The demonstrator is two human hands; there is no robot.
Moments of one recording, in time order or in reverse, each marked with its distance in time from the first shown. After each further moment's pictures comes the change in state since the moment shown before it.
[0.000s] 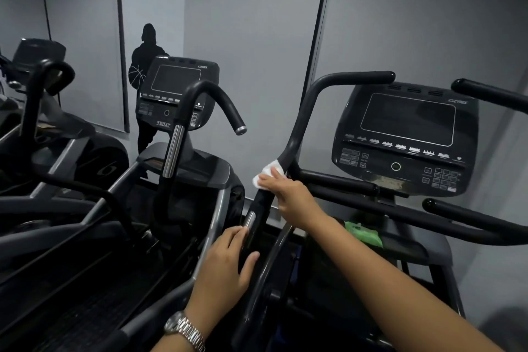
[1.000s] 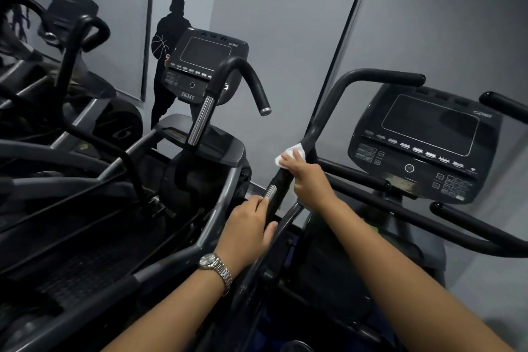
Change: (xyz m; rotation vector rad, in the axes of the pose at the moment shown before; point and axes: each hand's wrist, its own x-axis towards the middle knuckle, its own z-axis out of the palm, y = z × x) left_hand 0.002 0.010 -0.008 0.113 -0.054 0.010; right_hand -0.007 -0.028 -0.001 -0.039 -0.015 0.069
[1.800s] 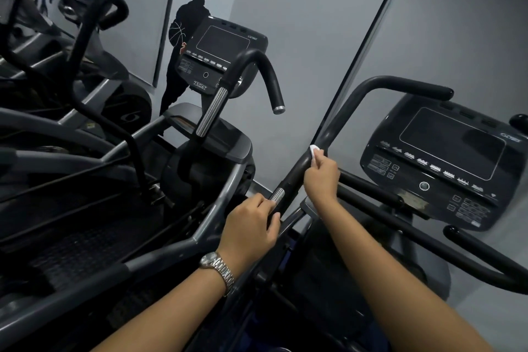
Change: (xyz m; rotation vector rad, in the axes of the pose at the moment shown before) left_hand 0.012 -0.003 0.011 -0.123 0.202 -0.107; right_hand 0.040 0.007 0.026 0.392 0.357 0.492
